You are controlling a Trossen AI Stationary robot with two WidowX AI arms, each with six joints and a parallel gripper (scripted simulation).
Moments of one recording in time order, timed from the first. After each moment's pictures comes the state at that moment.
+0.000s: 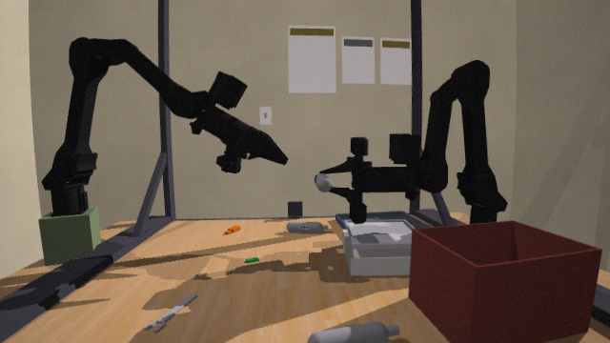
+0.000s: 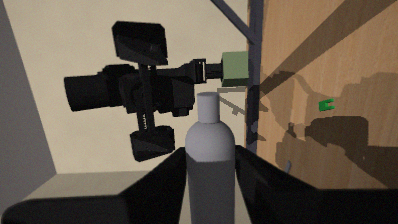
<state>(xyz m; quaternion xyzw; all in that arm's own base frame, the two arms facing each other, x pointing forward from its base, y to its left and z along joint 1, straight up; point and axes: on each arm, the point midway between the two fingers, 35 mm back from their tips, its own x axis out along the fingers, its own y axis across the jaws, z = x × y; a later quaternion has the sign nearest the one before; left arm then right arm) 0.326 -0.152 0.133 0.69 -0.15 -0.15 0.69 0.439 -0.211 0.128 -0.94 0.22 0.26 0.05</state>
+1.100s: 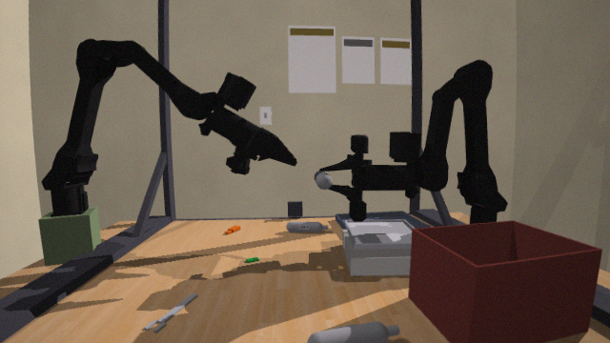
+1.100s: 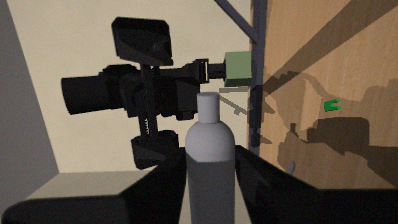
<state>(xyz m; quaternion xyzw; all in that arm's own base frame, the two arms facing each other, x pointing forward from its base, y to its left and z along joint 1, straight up) 0.326 -0.152 0.138 0.69 -0.15 -0.14 0.69 0.457 -0.219 0.126 -0.94 0.22 0.26 0.05</state>
